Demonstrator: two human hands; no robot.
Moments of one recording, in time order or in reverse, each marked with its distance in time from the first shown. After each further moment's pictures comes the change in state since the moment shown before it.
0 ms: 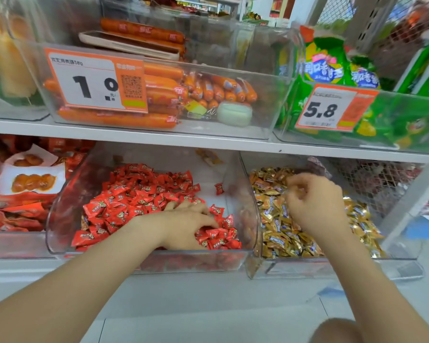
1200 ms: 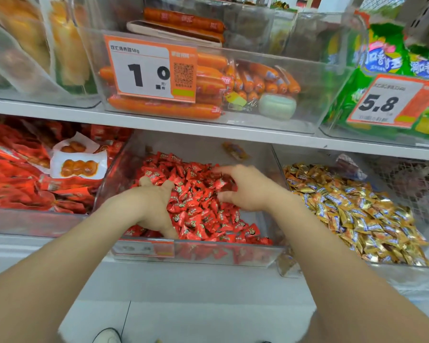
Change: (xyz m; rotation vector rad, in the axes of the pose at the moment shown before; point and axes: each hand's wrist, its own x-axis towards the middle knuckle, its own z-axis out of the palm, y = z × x) left_hand -0.090 -0.037 -0.036 -0.049 -0.125 -0.690; right_hand 0.019 -0.123 0.094 -0.063 -0.664 -0.519
